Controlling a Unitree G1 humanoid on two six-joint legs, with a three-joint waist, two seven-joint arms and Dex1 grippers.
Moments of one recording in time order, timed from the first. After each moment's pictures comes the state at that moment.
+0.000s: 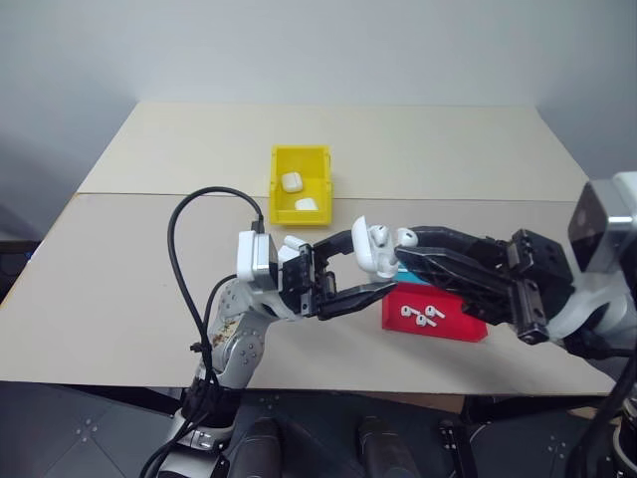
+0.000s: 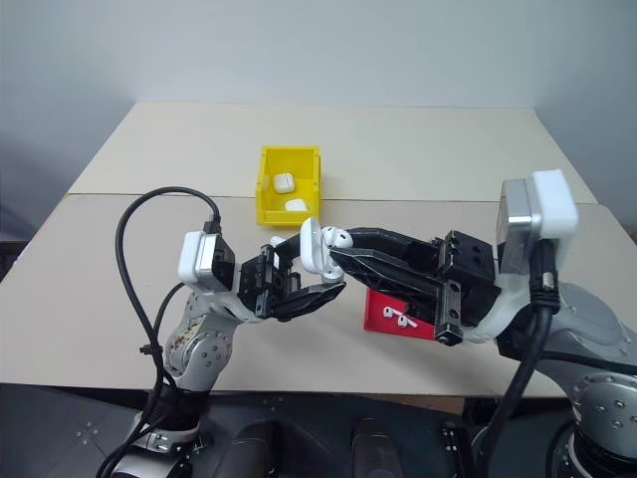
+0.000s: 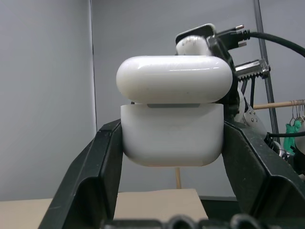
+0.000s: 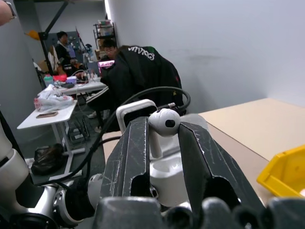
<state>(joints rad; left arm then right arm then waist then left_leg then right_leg) -0.36 0.11 -0.17 -0.18 -0.70 -0.02 -1.13 -0.25 -0.75 -0.38 -0.80 1.40 0.74 0.55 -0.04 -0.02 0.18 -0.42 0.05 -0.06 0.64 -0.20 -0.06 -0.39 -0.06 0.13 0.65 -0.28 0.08</state>
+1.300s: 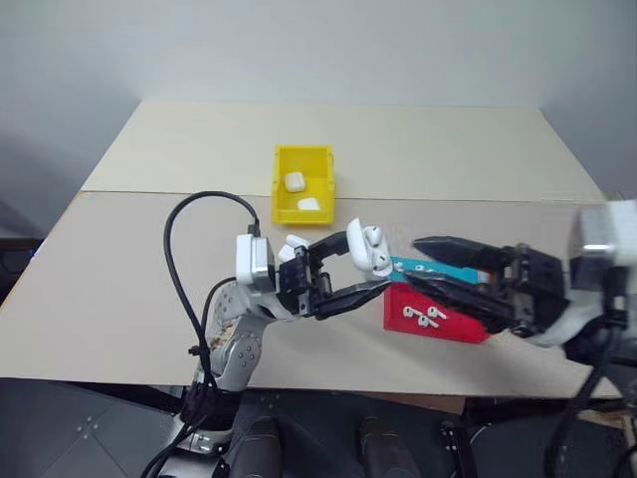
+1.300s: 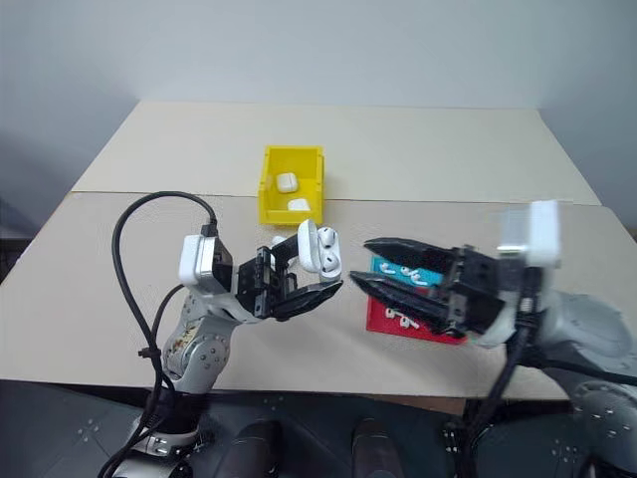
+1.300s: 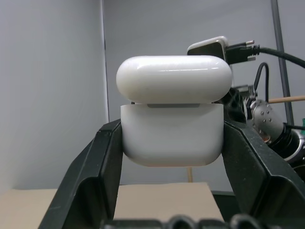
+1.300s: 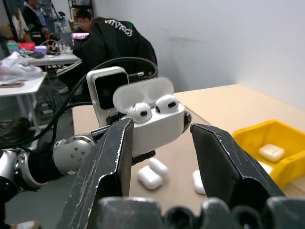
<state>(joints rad) -0.37 0.11 -0.13 -0.12 -0.65 -0.06 -1.14 -0.12 -0.86 -0.47 -0.73 1.22 0.60 0.73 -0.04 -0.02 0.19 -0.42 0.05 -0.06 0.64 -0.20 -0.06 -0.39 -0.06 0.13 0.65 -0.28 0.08</state>
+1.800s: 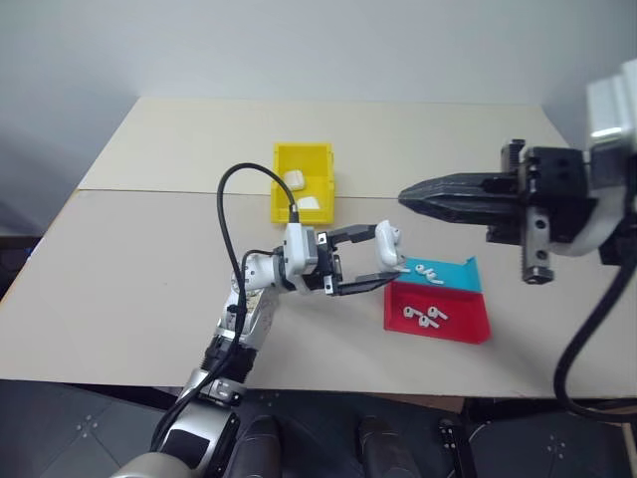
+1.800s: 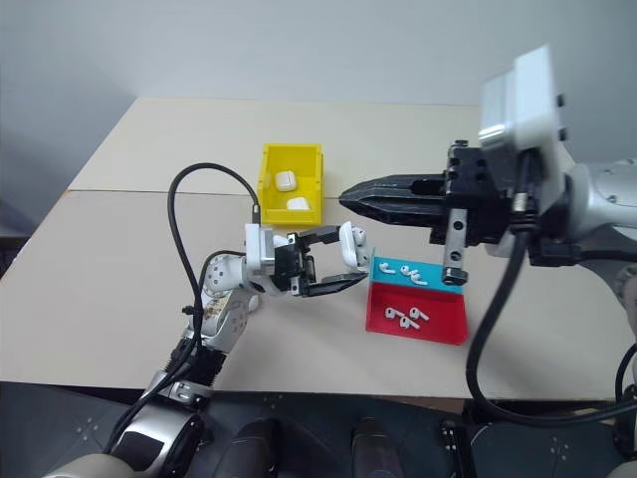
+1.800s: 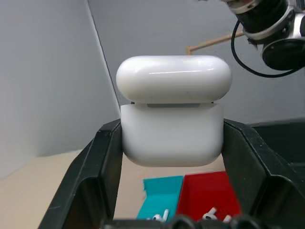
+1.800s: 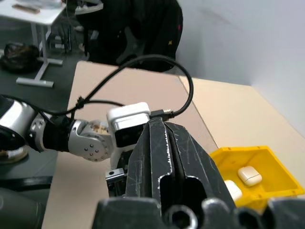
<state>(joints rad) -0.61 0.09 -0.17 0.28 -0.38 -0.31 -1.19 -0.71 -1.08 -0.12 -0.55 1.09 0.71 0.81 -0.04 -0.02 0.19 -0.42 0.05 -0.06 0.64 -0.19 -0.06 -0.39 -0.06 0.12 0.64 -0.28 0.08</state>
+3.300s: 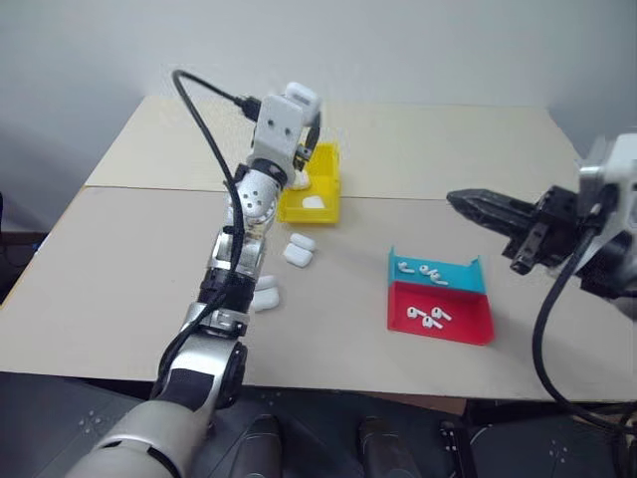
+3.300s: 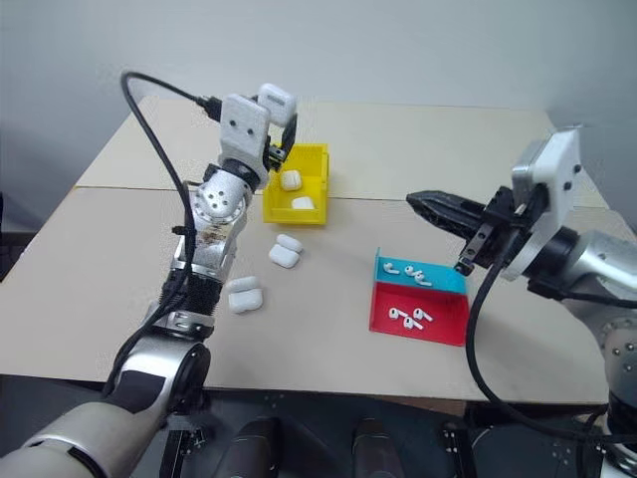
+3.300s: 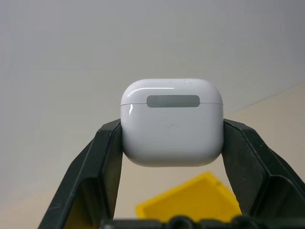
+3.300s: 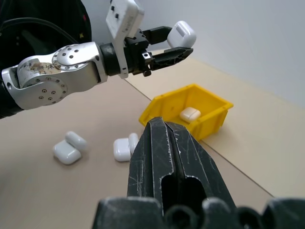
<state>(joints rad) -0.98 0.10 -0.02 0.59 0.17 0.03 -0.02 -0.29 -0.87 -0.41 -0.59 0.95 0.77 0.62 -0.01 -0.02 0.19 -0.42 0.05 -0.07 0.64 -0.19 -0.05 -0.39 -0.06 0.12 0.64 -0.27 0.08</state>
